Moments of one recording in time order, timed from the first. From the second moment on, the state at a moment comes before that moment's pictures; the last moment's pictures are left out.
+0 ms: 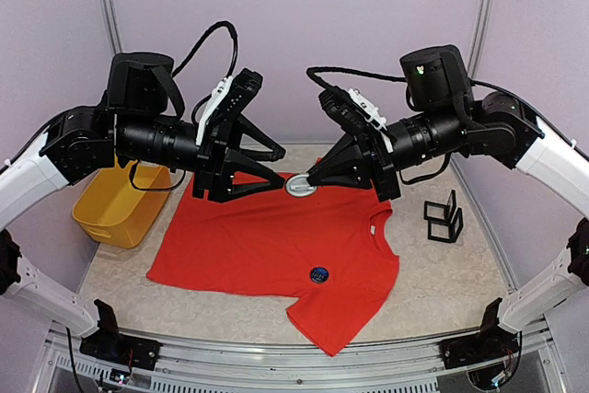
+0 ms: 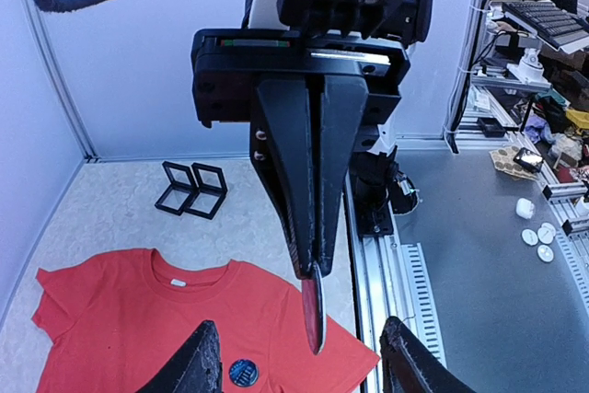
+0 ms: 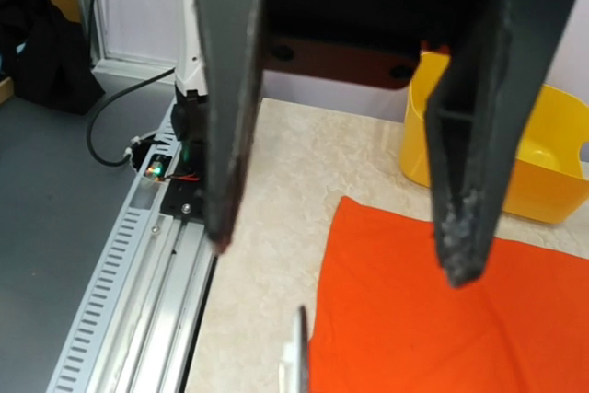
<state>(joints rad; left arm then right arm) -1.02 1.29 1.53 -0.55 0.49 0.20 1.03 1.39 1.66 -0.71 -0.58 -0.43</state>
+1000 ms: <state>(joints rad) -1.02 1.37 1.56 -0.55 0.53 0.15 1.02 1.38 1.64 -0.69 -0.53 -0.42</state>
